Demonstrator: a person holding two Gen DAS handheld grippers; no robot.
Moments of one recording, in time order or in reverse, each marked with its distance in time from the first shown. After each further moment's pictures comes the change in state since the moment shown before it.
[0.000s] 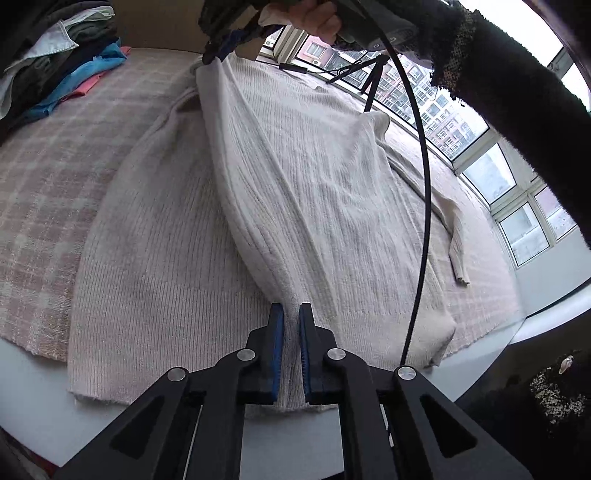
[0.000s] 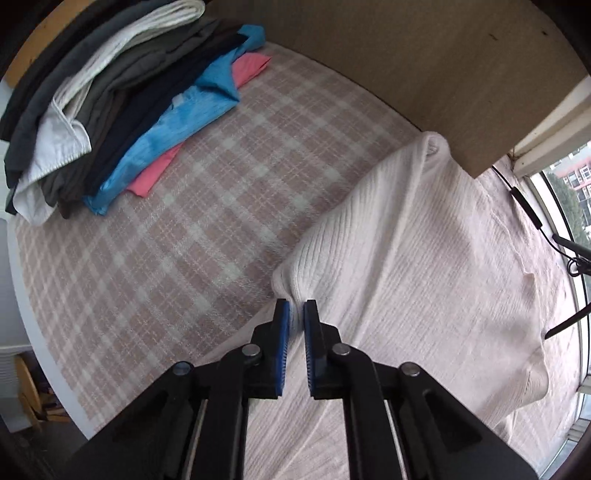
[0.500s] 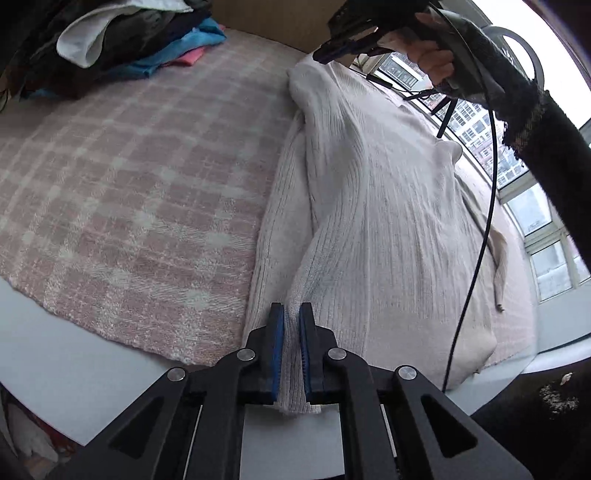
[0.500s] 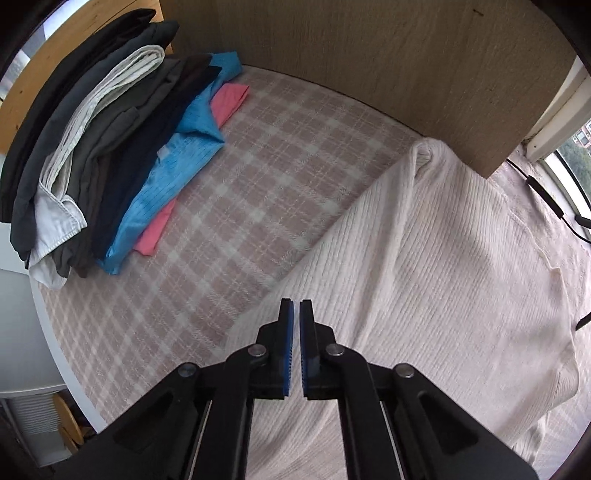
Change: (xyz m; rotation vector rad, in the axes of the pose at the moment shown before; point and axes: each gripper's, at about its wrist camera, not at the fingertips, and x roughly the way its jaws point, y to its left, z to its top) left arm -0.021 0.097 0.004 -0.174 0.044 0.120; right arm 0.010 -0.001 0.028 0.101 -0.027 0.075
